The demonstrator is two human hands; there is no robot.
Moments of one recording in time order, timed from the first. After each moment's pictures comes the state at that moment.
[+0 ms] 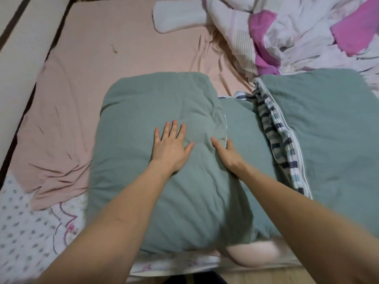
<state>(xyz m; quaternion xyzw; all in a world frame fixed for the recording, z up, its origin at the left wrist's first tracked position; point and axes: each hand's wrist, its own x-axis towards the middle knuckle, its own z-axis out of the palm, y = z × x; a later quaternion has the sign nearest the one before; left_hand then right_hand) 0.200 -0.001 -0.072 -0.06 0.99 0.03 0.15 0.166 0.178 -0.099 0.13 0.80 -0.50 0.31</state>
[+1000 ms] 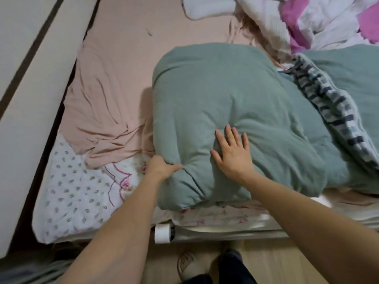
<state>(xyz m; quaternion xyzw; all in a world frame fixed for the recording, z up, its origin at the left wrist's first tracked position) 0.426 -0.178 -0.139 -0.32 0.83 0.40 0.21 0.366 0.033 -0.128 -0.19 0.98 -0.05 0.07</state>
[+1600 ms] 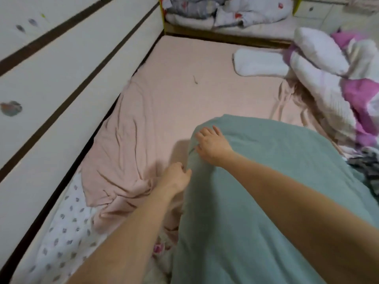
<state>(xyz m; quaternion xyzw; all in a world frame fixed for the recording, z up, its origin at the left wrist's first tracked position) 0.253 -0.295 -0.113 -0.31 0.87 0.36 0.12 0.121 -0.206 -0.095 -0.44 0.89 0.02 0.07</state>
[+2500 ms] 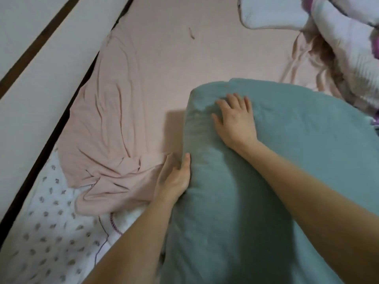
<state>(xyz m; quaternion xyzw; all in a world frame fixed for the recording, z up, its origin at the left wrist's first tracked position) 0.240 -0.274 -0.182 -0.43 0.75 0.48 0.13 0.075 -0.182 -0.153 -0.31 0.94 -0.09 -0.04</state>
